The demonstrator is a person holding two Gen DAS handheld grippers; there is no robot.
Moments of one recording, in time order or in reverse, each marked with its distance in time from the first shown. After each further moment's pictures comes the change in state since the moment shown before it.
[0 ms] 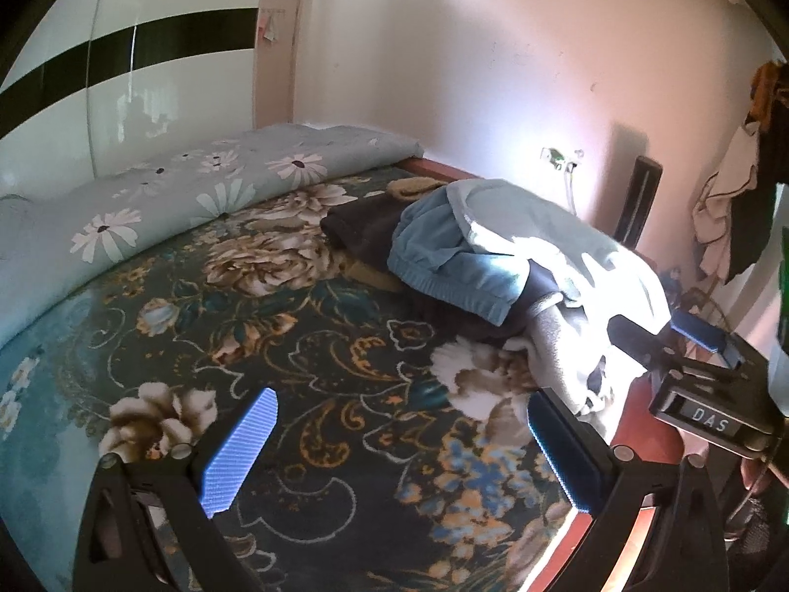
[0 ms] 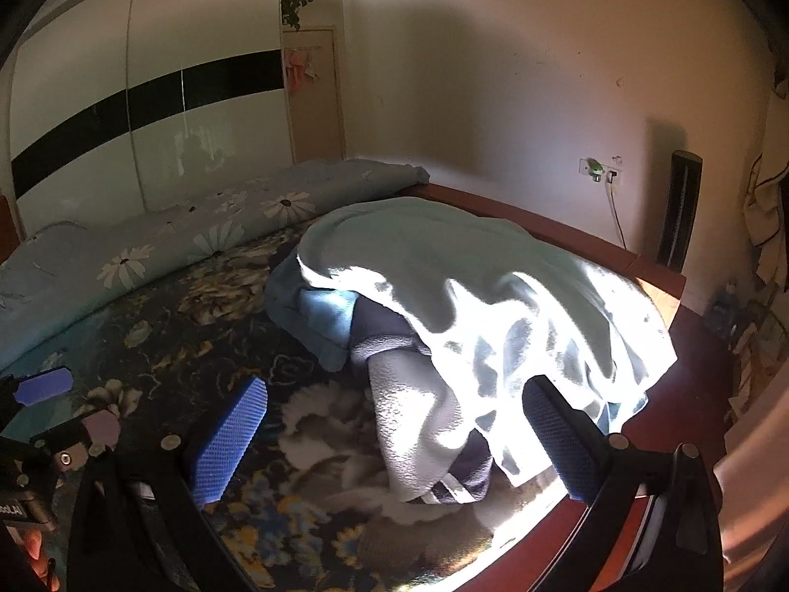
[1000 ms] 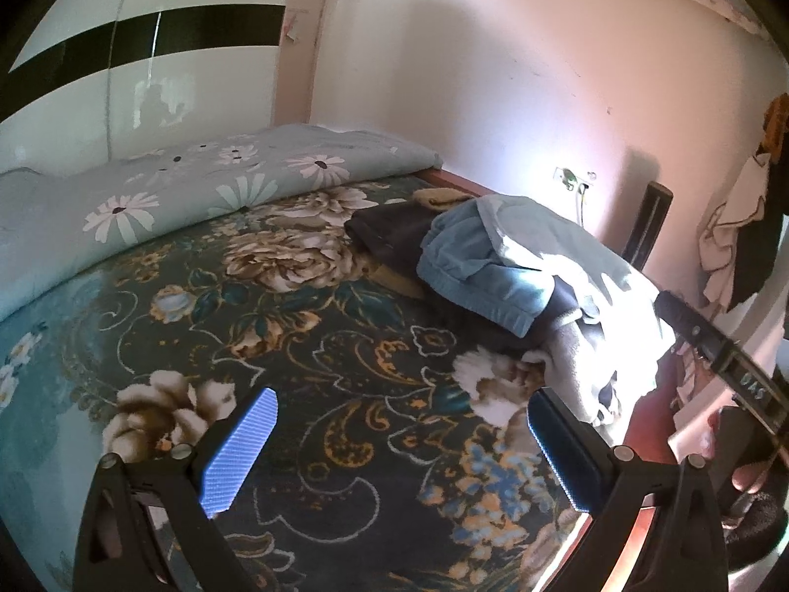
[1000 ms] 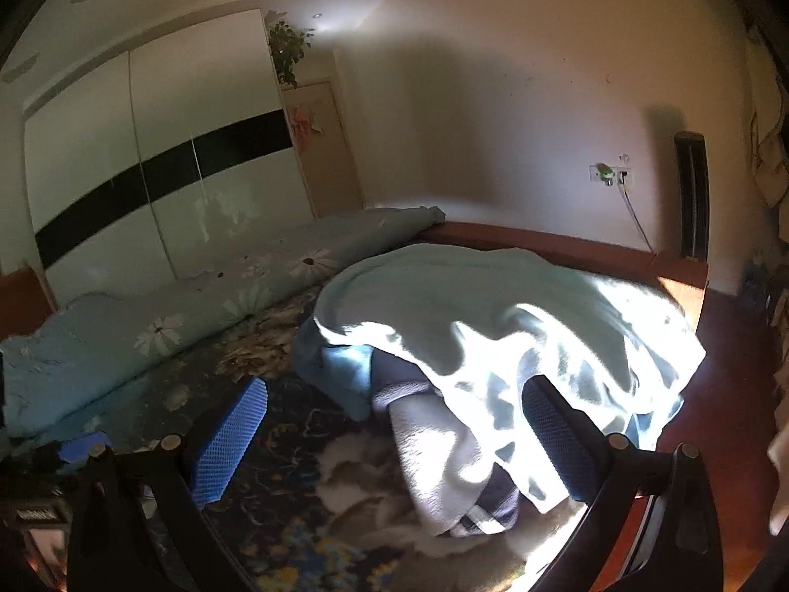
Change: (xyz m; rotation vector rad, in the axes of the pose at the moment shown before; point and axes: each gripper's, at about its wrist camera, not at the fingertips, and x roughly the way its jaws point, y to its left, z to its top) left arm -0.004 0.029 -0.004 -0.071 -0.028 0.008; right arm -0.005 -0.019 0.007 0.090 -0.123 0.127
